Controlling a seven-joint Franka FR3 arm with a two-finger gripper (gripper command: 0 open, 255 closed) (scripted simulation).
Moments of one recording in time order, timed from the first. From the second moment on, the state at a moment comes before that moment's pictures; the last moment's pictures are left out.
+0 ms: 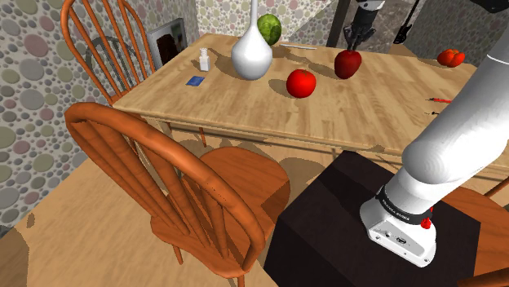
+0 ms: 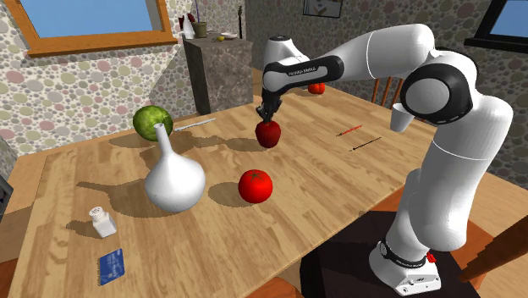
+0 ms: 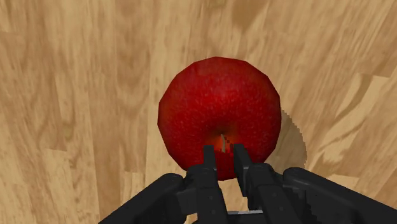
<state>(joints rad) -0.35 0.07 -0.40 -1.85 -0.05 2.13 0.03</state>
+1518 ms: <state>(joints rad) -0.35 0.06 -0.40 -1.66 -0.04 1.94 0.02</state>
